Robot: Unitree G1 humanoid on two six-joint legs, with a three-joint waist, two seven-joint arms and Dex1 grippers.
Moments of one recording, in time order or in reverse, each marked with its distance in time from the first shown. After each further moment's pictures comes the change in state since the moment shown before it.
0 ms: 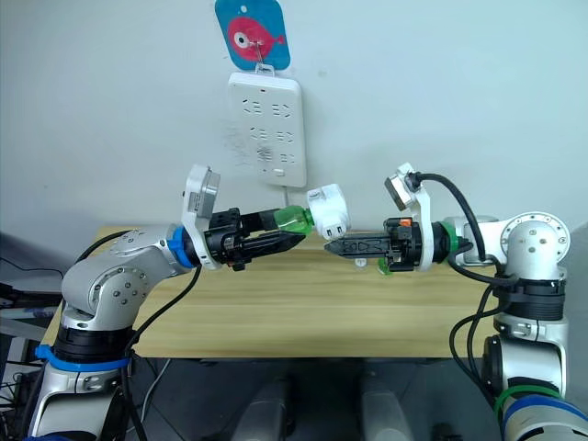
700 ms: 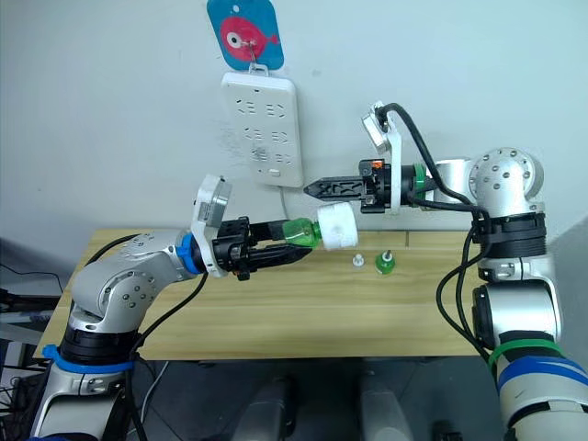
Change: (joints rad) left arm 0.013 -0.003 -0.040 -0.023 0.001 0.007 -0.045; right arm -0.310 -0.002 0.251 0.342 -0.366 -0.247 0.173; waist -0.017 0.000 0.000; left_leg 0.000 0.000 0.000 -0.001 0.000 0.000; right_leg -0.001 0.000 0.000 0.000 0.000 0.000
